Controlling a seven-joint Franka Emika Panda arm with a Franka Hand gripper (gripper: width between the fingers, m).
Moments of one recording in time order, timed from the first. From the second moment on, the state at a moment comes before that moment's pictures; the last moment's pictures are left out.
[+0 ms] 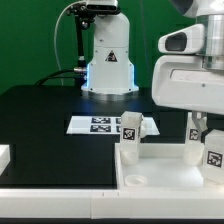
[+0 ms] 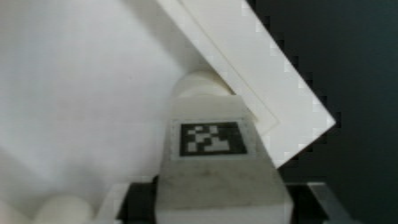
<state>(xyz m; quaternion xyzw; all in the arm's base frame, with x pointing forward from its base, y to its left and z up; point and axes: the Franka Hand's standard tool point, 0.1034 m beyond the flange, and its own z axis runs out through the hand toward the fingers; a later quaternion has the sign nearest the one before) 0.641 0.111 0.084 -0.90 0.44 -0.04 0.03</state>
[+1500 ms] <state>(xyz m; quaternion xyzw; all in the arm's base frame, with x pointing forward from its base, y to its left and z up) 0.635 0.113 0.076 -0.92 0.39 -0.04 0.03</state>
